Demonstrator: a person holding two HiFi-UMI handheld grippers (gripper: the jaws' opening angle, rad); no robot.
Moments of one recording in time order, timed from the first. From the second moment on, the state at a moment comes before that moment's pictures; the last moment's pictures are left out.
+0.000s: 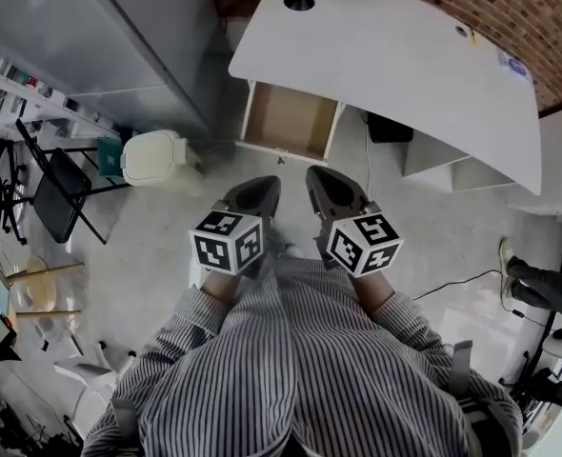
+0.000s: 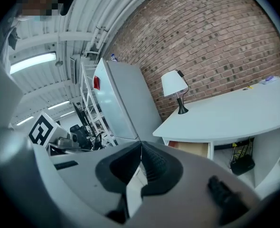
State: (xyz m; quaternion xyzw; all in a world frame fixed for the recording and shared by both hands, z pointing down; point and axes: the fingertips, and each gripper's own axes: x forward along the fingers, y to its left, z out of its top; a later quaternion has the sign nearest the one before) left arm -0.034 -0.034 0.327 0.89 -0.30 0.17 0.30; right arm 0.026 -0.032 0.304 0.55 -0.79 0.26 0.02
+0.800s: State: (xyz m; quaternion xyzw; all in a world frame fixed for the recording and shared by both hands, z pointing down) left arm -0.043 -0.134 0.336 0.91 -0.21 0.20 0.30; right arm 0.008 -0.121 0.318 0.60 -0.76 0.27 0.03
